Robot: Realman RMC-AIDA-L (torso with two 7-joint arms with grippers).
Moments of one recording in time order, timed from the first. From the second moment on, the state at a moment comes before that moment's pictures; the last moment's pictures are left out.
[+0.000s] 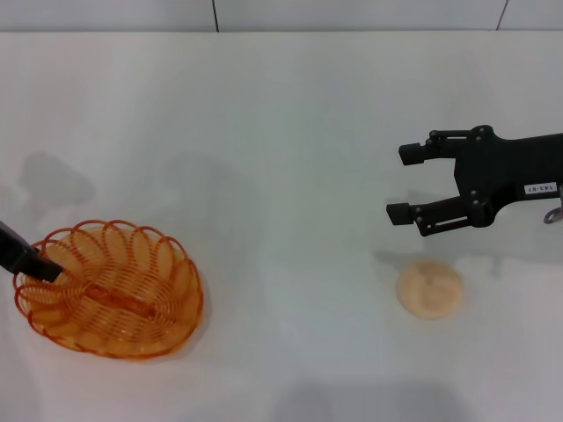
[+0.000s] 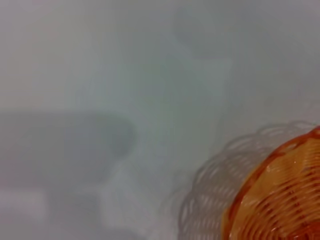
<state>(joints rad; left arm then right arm) -0.64 -1.98 0.83 1.02 2.81 1.72 -2.13 0.45 2.02 -1.14 -1.09 -1.80 -1.53 1.62</state>
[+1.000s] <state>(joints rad) -0.65 -1.97 0.87 1.02 2.81 1.73 -2.11 0.45 2.02 -1.14 -1.09 -1.80 -1.53 1.62</state>
